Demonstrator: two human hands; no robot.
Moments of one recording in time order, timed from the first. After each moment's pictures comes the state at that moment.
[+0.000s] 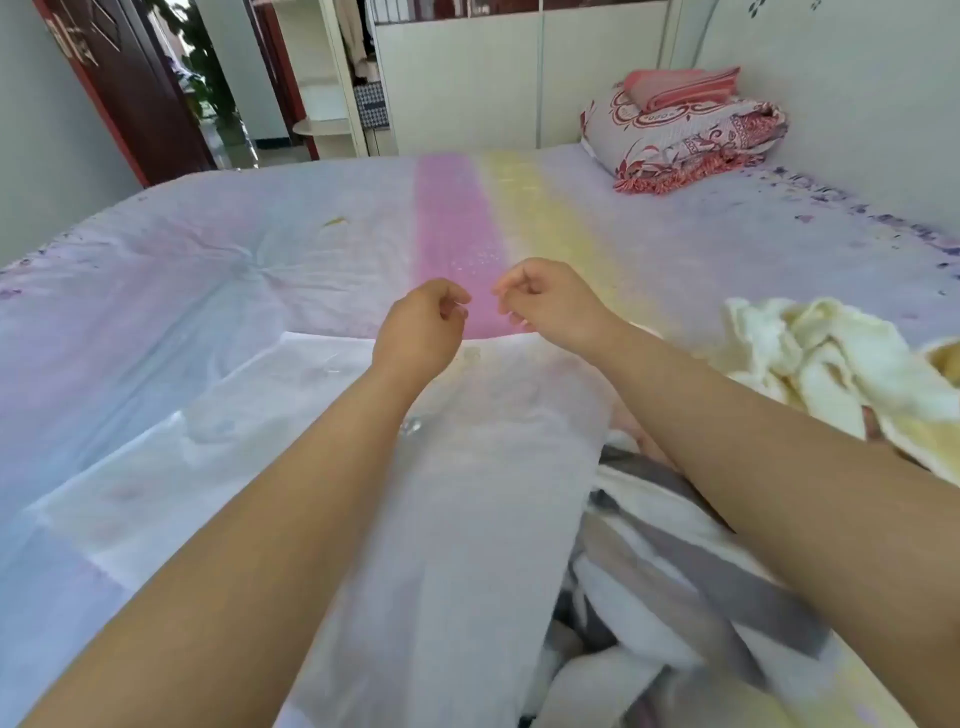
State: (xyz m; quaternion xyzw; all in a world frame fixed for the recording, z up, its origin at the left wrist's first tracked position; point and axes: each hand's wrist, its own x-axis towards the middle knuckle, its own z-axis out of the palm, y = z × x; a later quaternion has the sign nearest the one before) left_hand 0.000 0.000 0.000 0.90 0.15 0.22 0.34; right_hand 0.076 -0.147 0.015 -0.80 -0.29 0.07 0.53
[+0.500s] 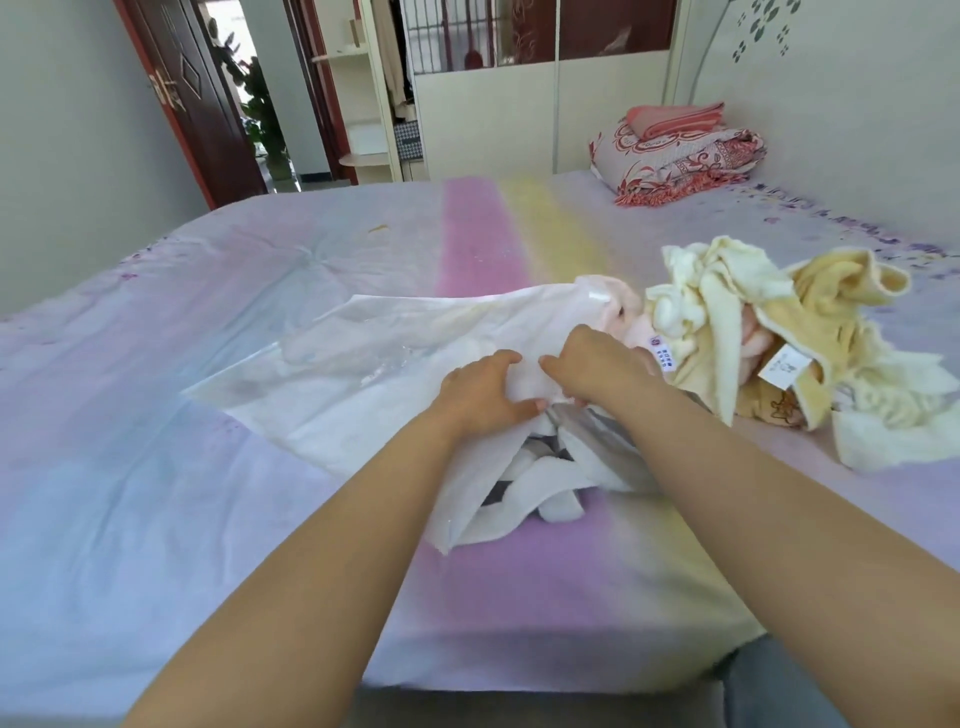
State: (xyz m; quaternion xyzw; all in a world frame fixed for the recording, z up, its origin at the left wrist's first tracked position) left_hand -0.184 -0.103 -0.044 0.97 0.07 0.05 0.21; right_hand -0.120 -0.245 -0.008 -0.96 -0.17 0.05 0.22
